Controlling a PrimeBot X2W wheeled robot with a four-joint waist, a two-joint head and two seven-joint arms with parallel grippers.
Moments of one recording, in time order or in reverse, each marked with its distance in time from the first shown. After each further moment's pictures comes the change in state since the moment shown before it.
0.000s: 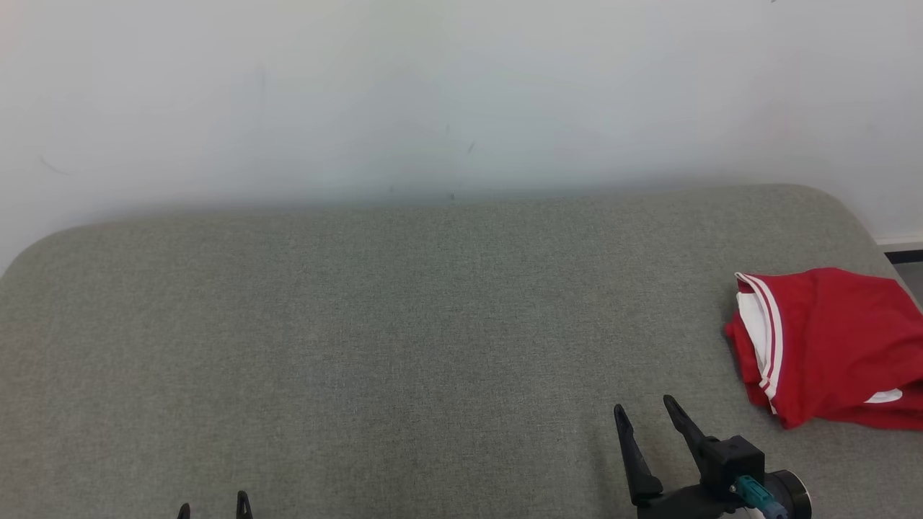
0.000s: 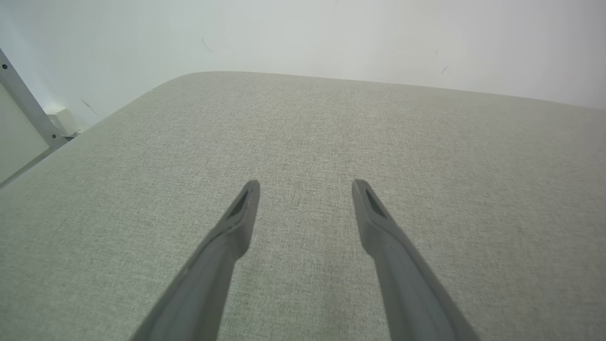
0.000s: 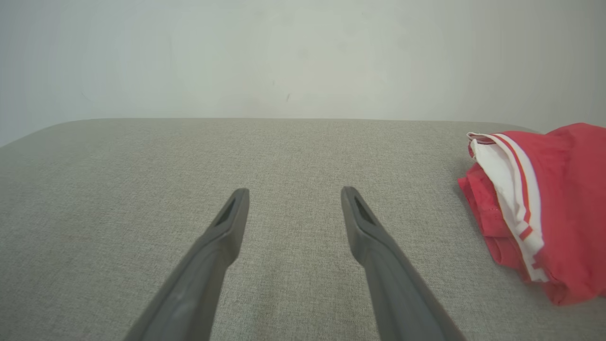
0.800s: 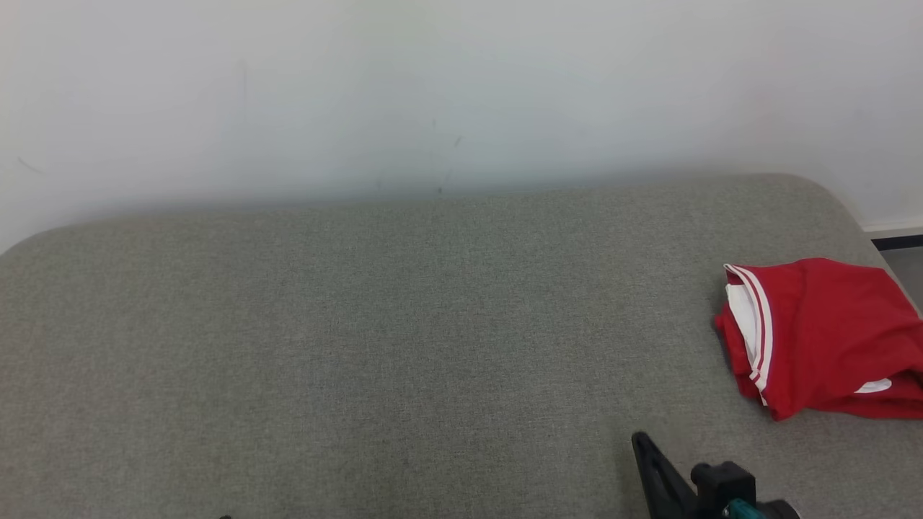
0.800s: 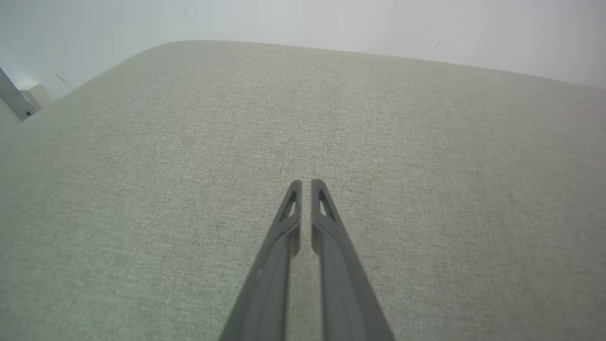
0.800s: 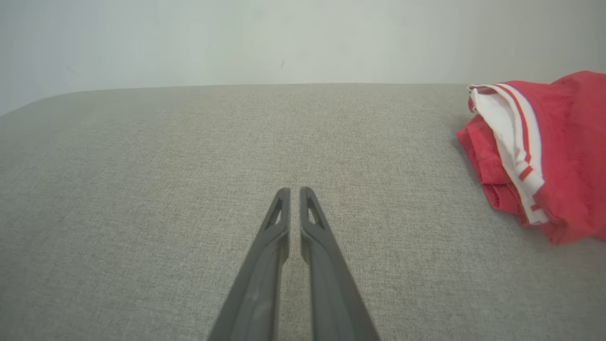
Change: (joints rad) left arm 0.008 -0.007 -0.008 0.048 -0.023 -0.014 0.003; right arm 0.031 0.000 0.017 0.038 0.006 0.000 0.007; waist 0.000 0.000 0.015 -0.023
